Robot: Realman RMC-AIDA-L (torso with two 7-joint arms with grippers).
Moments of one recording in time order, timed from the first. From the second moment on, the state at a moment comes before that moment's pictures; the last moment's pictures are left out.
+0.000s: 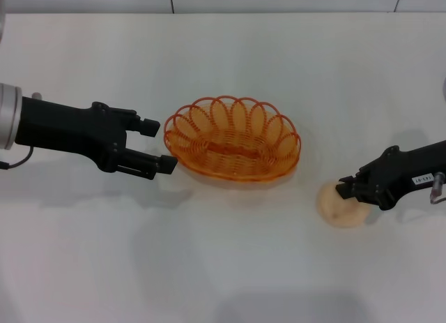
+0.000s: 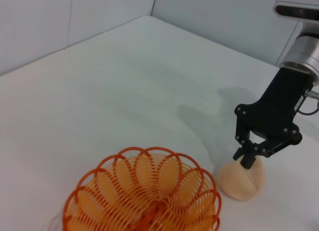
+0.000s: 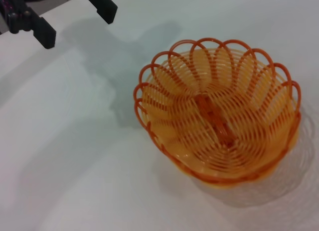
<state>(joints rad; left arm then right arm) -0.52 -2.02 0.92 1.06 2.11 1.72 -1.82 0.46 2.01 -1.28 -1.07 -2.09 -1.42 1.95</state>
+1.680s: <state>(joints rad) -0.52 -2.02 0.92 1.06 2.10 1.71 -1.80 0.64 2.02 -1.47 -1.16 -1.97 -1.20 2.06</state>
